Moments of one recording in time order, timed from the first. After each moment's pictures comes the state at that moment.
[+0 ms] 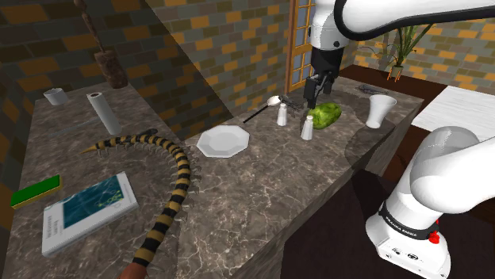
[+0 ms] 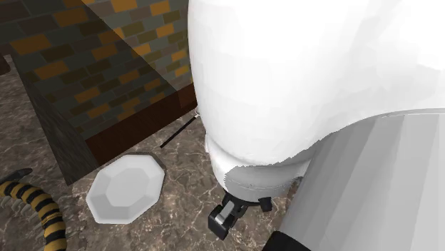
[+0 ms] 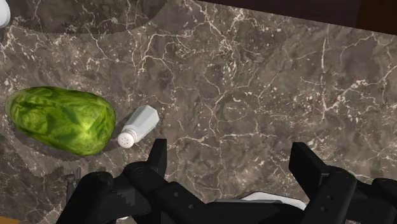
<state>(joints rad) -0.02 -0.77 0.05 -2.45 -0.08 1.71 0.06</state>
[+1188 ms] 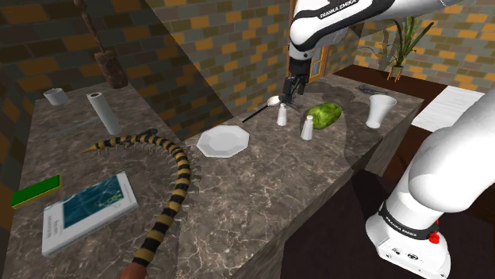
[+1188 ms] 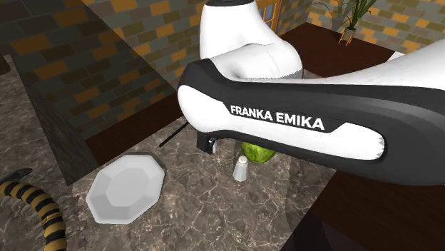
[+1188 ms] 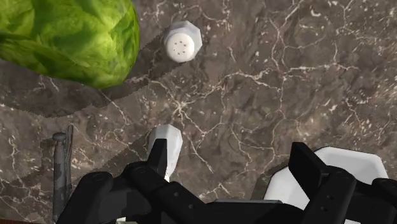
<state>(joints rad) -0.06 -0.21 -0.22 -2.22 -0.01 2.04 -0.27</state>
